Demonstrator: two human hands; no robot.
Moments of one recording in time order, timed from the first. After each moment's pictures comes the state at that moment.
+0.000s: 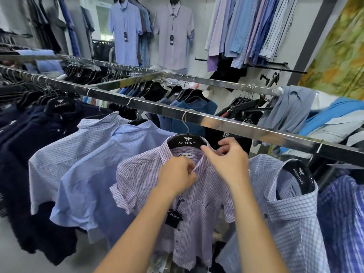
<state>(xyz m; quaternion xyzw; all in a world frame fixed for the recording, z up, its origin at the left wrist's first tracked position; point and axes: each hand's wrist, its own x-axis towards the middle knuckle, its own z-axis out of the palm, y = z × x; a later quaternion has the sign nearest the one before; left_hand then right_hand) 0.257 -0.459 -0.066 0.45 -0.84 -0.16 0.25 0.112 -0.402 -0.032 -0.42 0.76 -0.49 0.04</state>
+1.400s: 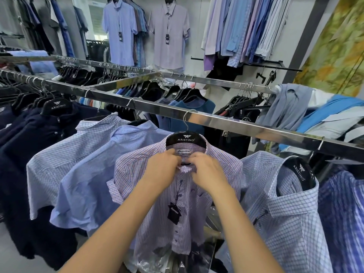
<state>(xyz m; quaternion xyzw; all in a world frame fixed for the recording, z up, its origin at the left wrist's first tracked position) 0.290 -0.486 -0.054 0.43 -0.89 0.06 0.12 0.143 -0.428 -0.067 -0.68 0.71 -0.18 -0.02</state>
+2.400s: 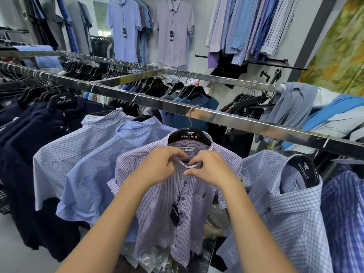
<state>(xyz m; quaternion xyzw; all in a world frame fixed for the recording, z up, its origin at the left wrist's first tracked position) 0.323 -0.488 -0.052 0.32 -0.88 -0.22 0.28 0.133 -0.425 -0.058 -0.69 0.69 -0.23 0.07</state>
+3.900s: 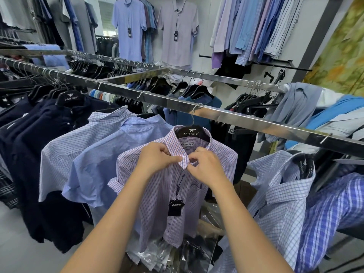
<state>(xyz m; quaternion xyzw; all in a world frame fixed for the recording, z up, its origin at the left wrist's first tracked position) 0.329 -0.498 -0.058 0.53 -0.73 -0.30 0.29 0.153 -0.437 -0.085 -0.68 0.69 -0.26 -0.02</state>
